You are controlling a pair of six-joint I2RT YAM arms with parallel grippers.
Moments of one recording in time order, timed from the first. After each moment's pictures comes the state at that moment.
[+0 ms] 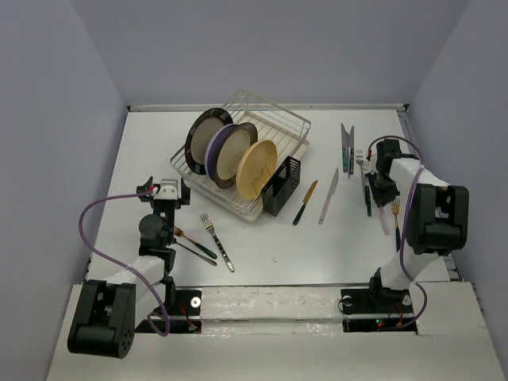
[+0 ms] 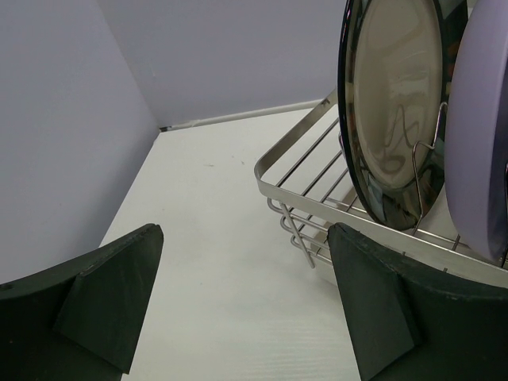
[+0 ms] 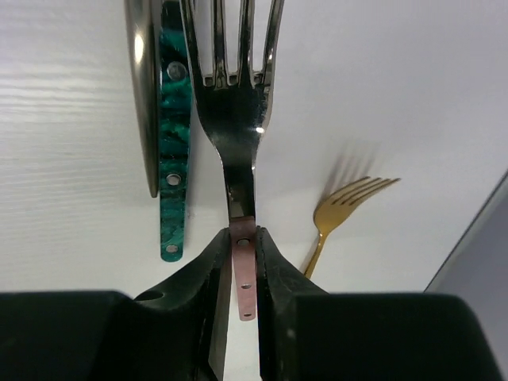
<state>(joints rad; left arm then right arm) -0.13 1.00 0.04 1.15 -0.16 0.25 -0.10 1.72 1.09 -0.73 0.20 -0.23</state>
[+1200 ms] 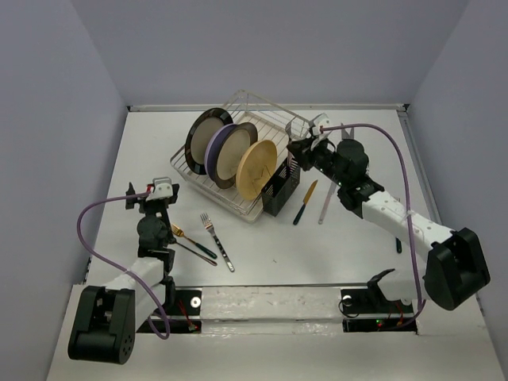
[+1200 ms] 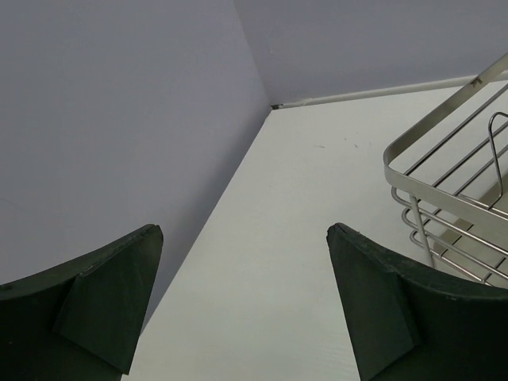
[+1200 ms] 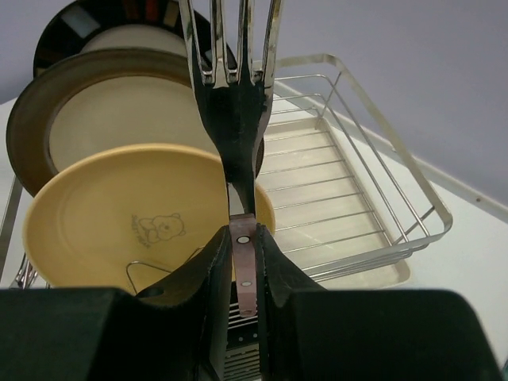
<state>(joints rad) -0.12 0.96 0.04 1.14 -0.43 0.42 0.50 1.31 0.90 0.41 -0.20 -0.05</state>
